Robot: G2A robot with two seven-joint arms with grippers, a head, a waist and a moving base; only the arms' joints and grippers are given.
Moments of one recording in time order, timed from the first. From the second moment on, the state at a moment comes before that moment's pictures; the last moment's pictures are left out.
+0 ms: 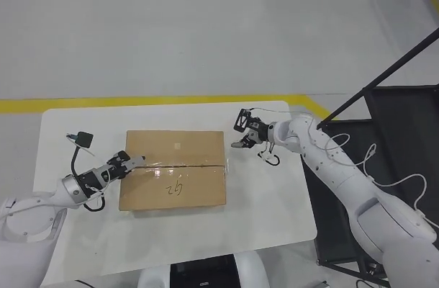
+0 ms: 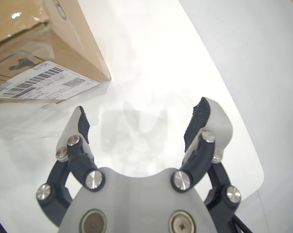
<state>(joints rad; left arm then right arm) 1.48 -0.94 -1.52 -1.76 -0.02 -0.32 -0.82 -0.67 -1.11 0.69 -0.91 -1.17 -0.70 0.14</state>
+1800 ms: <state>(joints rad) 1.49 -0.94 -1.52 -1.78 0.01 -0.30 -0.78 -0.77 -1.08 0.65 -1.01 -1.48 -0.84 0.11</state>
